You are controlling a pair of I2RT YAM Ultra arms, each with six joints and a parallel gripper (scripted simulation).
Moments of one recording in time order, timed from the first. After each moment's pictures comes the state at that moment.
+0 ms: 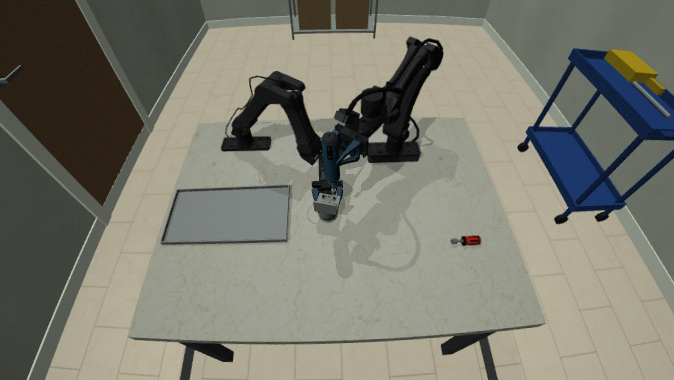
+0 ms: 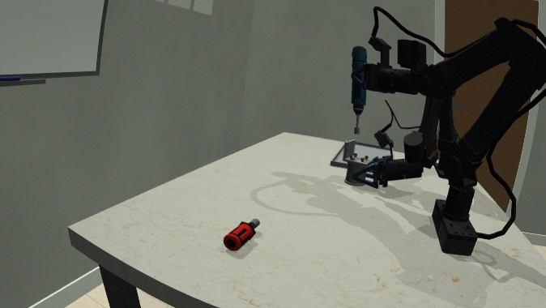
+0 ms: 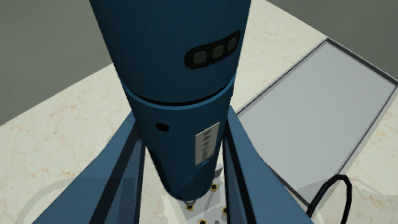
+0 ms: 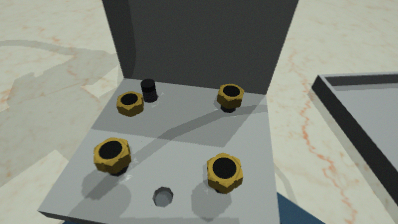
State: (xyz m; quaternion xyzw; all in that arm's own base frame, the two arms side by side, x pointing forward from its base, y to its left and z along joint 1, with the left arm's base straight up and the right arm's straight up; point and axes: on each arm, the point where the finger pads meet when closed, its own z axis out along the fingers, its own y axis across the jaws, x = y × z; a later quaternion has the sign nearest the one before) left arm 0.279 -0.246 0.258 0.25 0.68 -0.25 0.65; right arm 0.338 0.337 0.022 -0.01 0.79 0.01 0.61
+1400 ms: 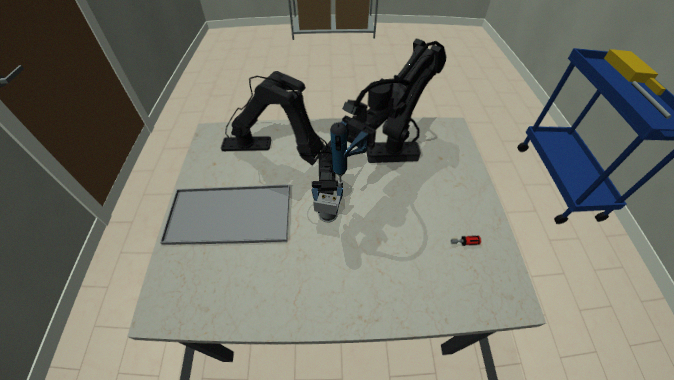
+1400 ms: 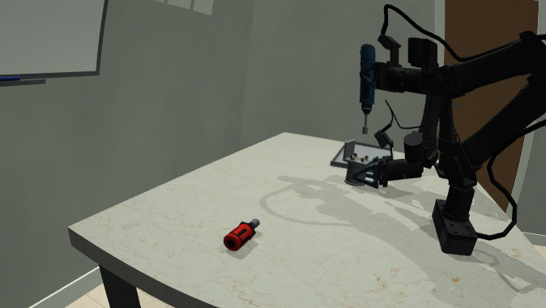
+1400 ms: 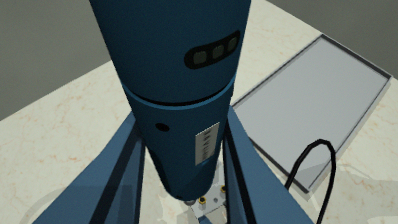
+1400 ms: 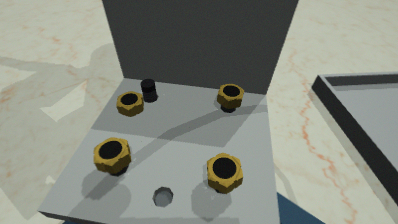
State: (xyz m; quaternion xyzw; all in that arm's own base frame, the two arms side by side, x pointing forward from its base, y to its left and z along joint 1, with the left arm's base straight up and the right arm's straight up) left arm 0.254 -0.224 0.265 0.25 0.67 -0.25 0.65; right arm 0.338 0.337 0.022 -0.01 0.79 0.01 0.61
